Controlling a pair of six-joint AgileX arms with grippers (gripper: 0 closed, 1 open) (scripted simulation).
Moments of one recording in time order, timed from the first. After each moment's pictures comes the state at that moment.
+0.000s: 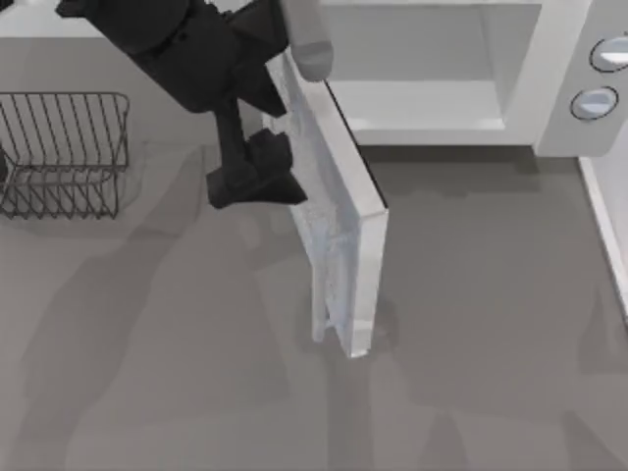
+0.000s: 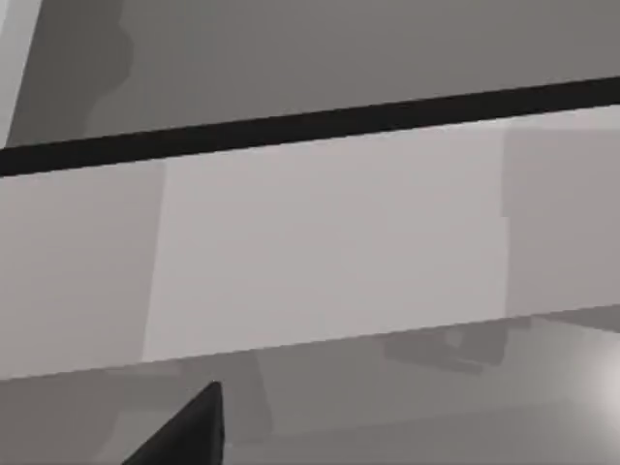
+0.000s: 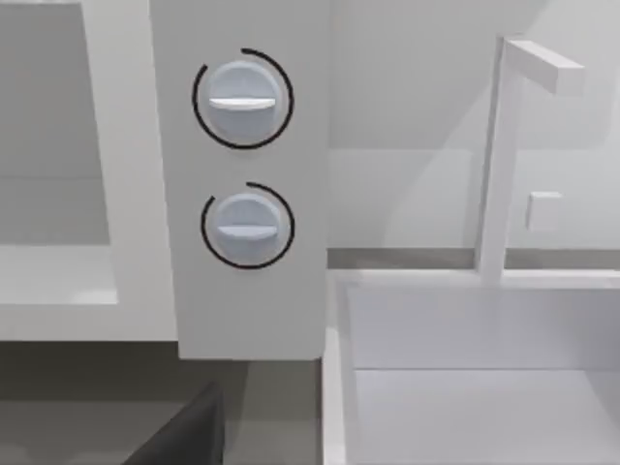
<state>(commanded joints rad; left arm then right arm) -0.48 1.81 1.73 -1.16 0.42 0.86 0.00 0.00 0.00 0.00 0.00 0.00</state>
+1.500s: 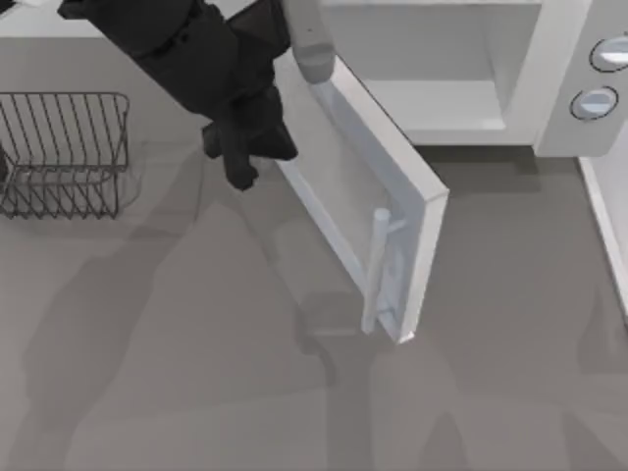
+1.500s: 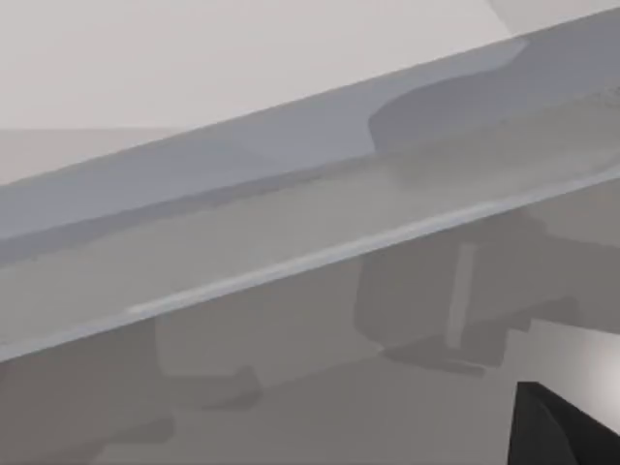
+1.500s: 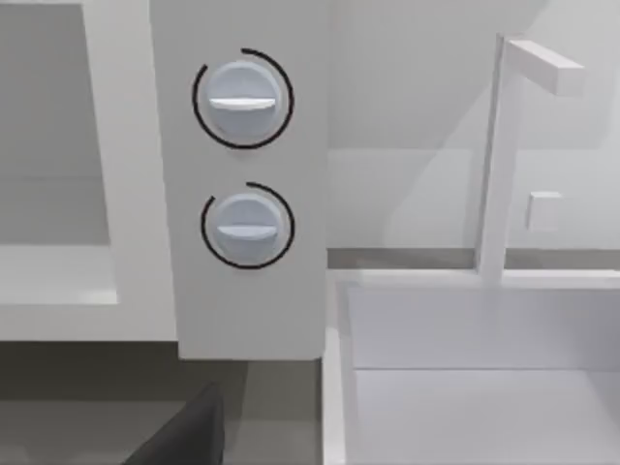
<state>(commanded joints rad) -0.48 1.81 1.73 -1.16 0.42 0.86 0.00 0.00 0.00 0.00 0.00 0.00</state>
